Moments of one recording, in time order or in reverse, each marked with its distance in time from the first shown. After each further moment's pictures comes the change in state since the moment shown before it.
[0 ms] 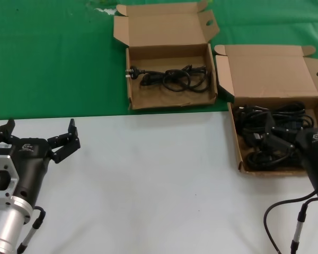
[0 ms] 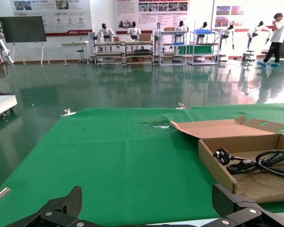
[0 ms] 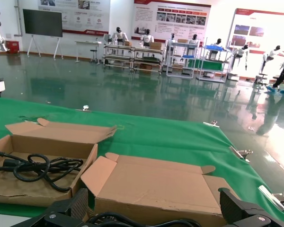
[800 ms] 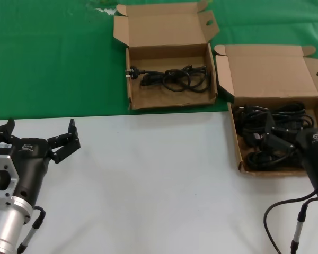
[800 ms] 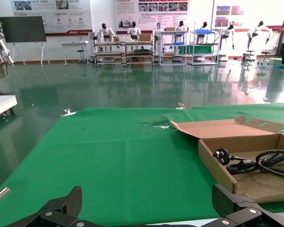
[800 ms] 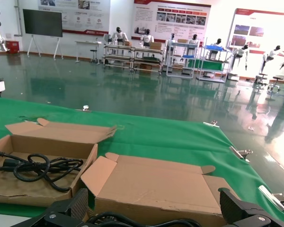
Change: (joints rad) left arm 0.000 0.000 0.000 0.000 0.000 0.000 0.000; right arm 0.000 0.000 0.000 0.000 0.000 0.000 0.000
